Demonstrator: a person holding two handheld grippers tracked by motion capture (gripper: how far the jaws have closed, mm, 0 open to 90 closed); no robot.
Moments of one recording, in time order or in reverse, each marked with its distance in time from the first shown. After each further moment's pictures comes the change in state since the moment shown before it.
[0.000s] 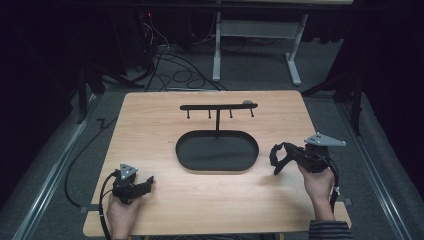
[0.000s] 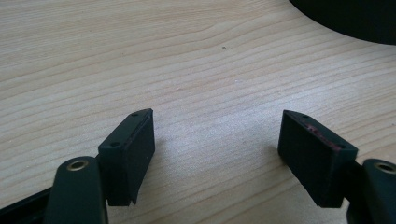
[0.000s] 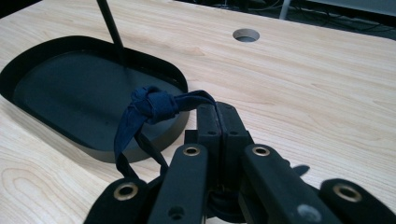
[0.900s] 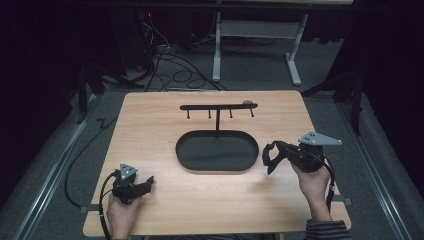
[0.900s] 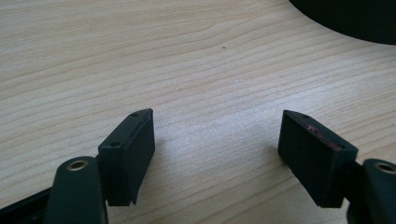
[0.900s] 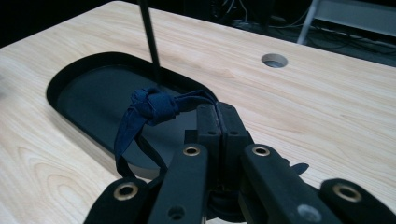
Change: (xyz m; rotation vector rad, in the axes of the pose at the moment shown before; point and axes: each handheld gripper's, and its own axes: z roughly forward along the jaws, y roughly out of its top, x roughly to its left) left arm 0.000 0.000 0.000 0.000 0.000 0.000; right arm 0.026 0.018 -0.005 -0.045 0.075 -0.063
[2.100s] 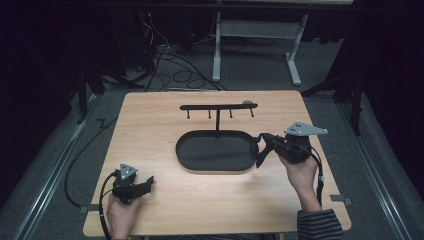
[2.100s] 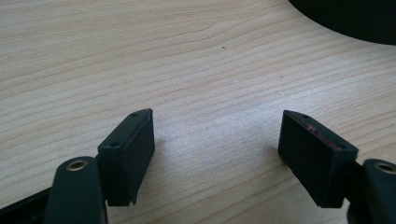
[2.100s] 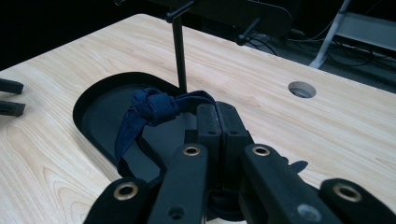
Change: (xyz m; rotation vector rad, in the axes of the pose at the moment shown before) left arm 0.000 0.000 0.000 0.000 -0.002 -0.001; right arm 0.021 0.033 0.017 -0.024 0.057 -0.044
